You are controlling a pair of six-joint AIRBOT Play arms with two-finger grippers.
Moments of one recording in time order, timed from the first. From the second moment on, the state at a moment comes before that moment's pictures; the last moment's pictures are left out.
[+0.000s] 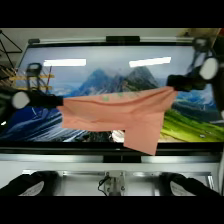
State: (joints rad) left arm -0.27 -1.11 1.09 1.65 -1.07 -1.81; right arm 0.11 -1.28 1.44 -1.67 1.27 1.79
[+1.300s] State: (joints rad) left arm 0.11 -1.42 0.93 1.25 -1.27 -1.42; right arm -0.19 -1.26 1.07 -1.42 1.39 1.55
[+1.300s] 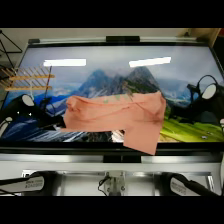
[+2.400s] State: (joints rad) left arm 0.07 -1.41 0.88 1.12 -1.20 -1.36; right arm -0.22 -1.35 0.81 -1.12 1.12 1.37
